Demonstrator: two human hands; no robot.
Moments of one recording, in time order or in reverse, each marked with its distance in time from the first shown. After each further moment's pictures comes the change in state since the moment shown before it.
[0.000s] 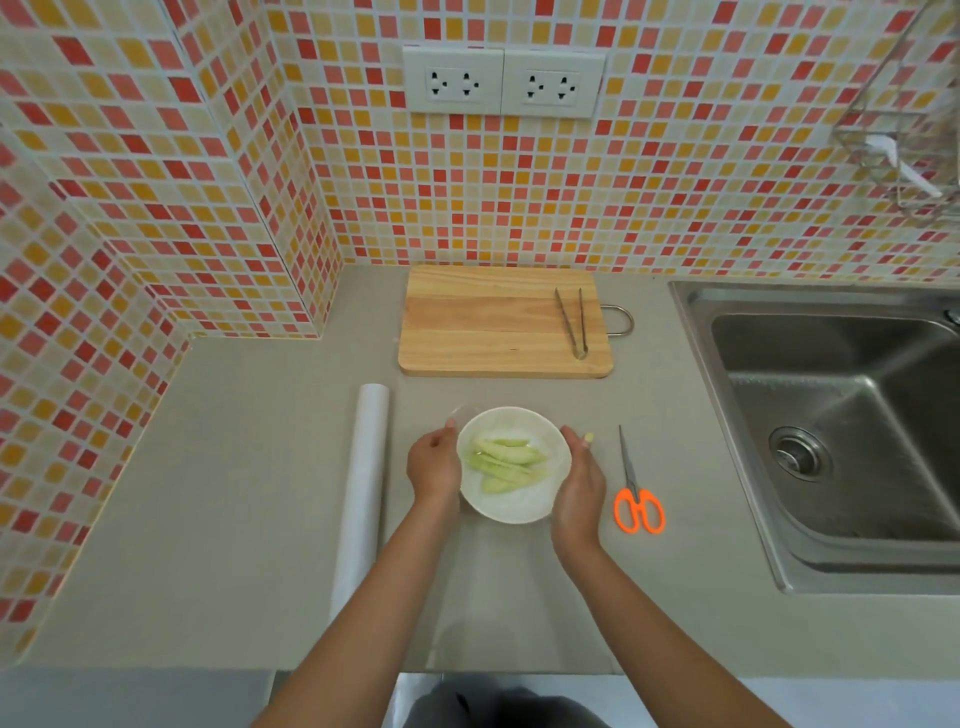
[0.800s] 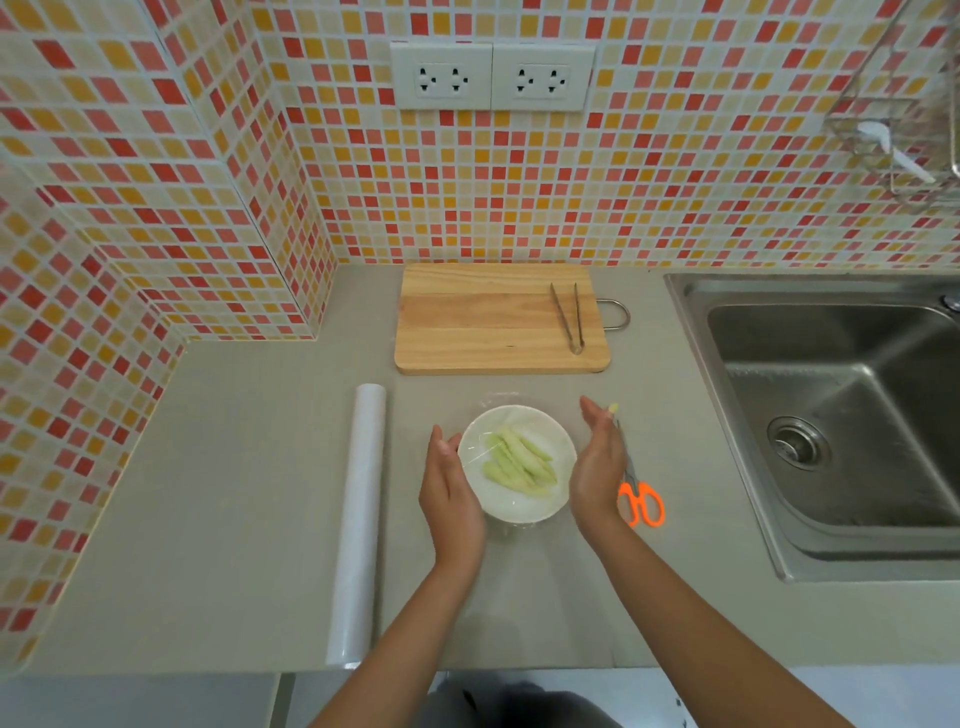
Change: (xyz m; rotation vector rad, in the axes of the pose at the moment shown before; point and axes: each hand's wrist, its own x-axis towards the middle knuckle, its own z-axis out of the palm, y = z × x) left_hand -0.051 -0.028 0.000 -0.141 -0.001 0.303; right_hand 0.020 -0.022 -0.005 -0.129 0.037 -0.136
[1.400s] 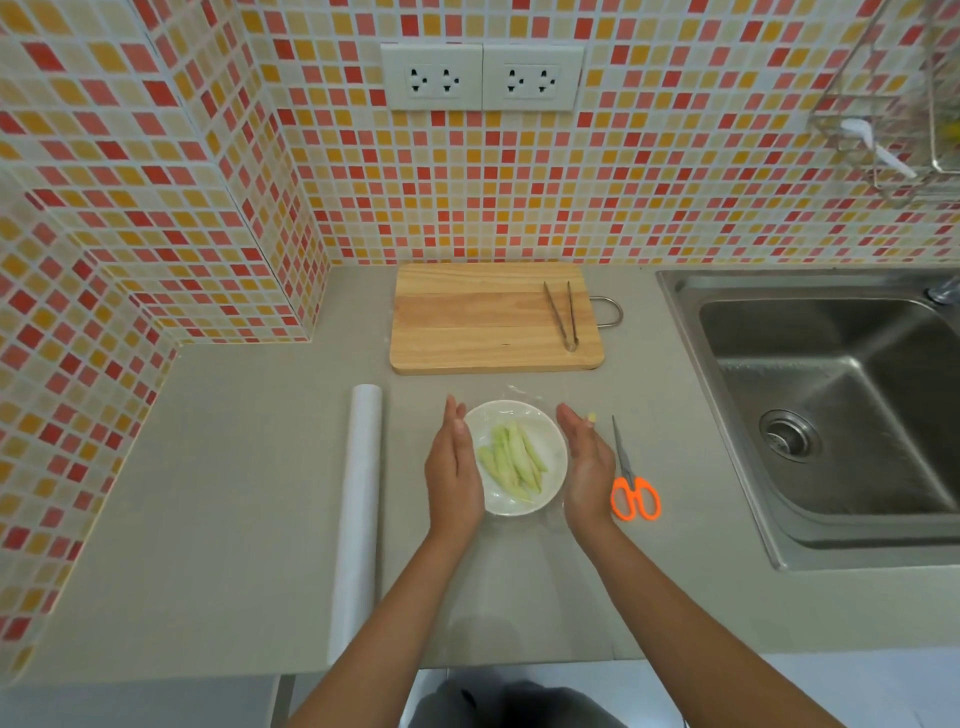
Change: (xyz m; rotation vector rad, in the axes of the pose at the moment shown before) left_hand 0.023 -0.002 0.004 0.102 -0.223 0.169; right_hand -0.004 0.017 -0.003 0.116 -0.145 0.052
